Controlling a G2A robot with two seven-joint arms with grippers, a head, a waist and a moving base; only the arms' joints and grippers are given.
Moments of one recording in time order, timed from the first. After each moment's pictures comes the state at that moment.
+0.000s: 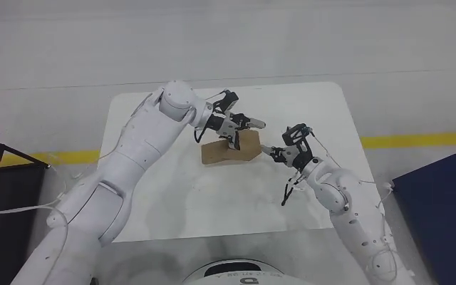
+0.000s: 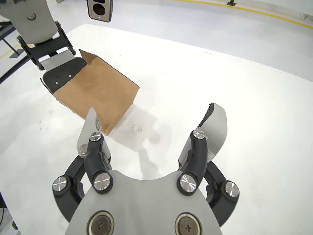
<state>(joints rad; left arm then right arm) 0.54 -1.38 -0.70 -0.87 -0.36 0.17 -1.30 -1.53 -1.16 1.32 -1.72 -1.10 -0.34 0.28</state>
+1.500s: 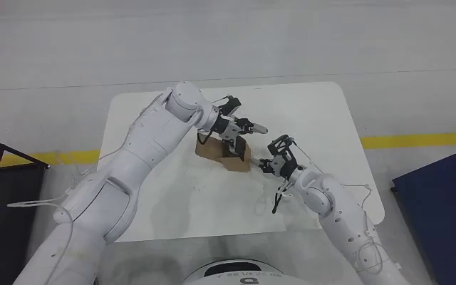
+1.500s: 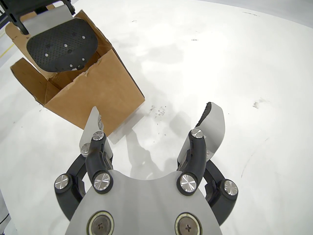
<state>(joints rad) 0.50 -1.43 -0.64 -0.80 -0.32 0.23 -1.31 -1.49 -1.17 1.21 -1.56 -1.07 -0.36 0.25</state>
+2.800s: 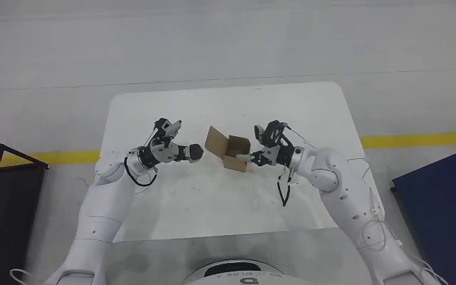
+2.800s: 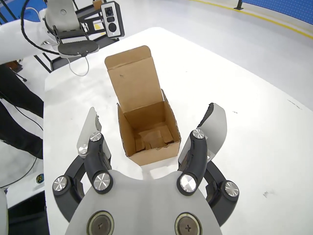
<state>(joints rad) 1.27 -1.20 -1.38 -1.29 -0.80 0.03 -1.30 -1.30 -1.16 1.18 -1.57 -1.00 -0.73 0.31</state>
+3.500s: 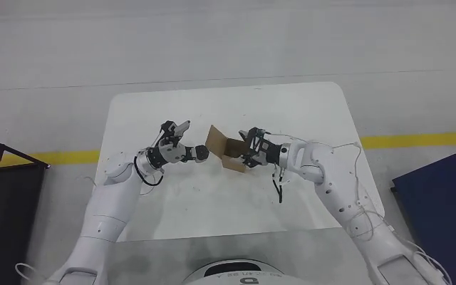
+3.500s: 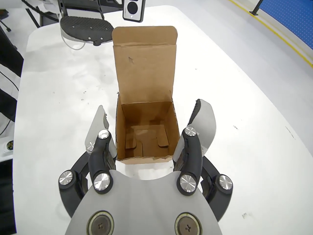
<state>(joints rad) 1.25 -1.21 -1.32 -1.26 -0.81 0.03 -1.23 -1.19 -1.16 1.06 -1.51 -1.24 -0.79 0.25</state>
